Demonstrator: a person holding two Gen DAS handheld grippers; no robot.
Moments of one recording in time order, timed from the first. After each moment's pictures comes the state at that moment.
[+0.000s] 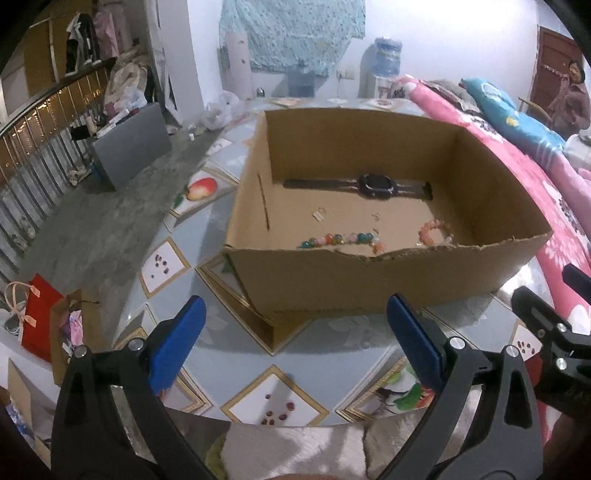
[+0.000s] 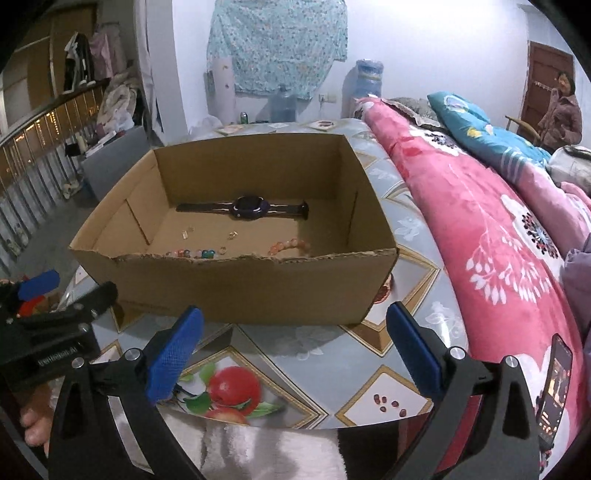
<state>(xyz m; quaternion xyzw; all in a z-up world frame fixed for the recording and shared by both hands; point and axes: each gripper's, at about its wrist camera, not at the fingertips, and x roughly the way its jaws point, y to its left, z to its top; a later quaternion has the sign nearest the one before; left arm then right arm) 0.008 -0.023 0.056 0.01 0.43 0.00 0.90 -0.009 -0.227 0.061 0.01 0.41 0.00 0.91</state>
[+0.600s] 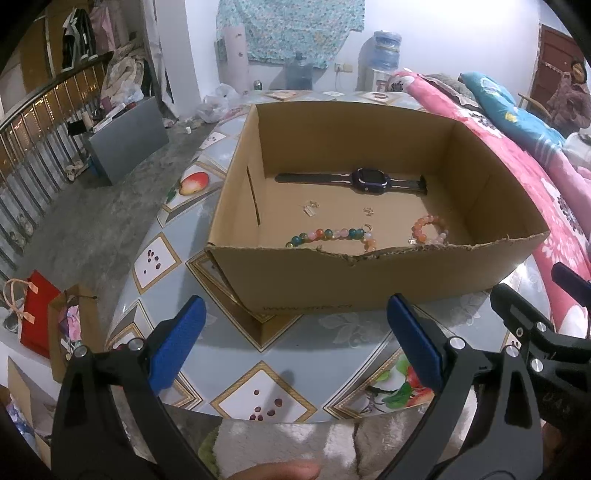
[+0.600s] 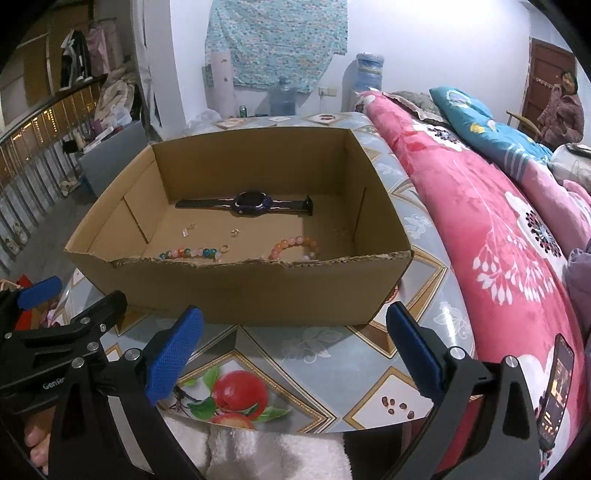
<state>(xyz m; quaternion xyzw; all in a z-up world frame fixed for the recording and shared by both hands) 0.009 -0.030 0.057 0.01 0.44 0.00 0.90 0.000 -0.223 0.059 0.01 0.42 -0.01 0.91</state>
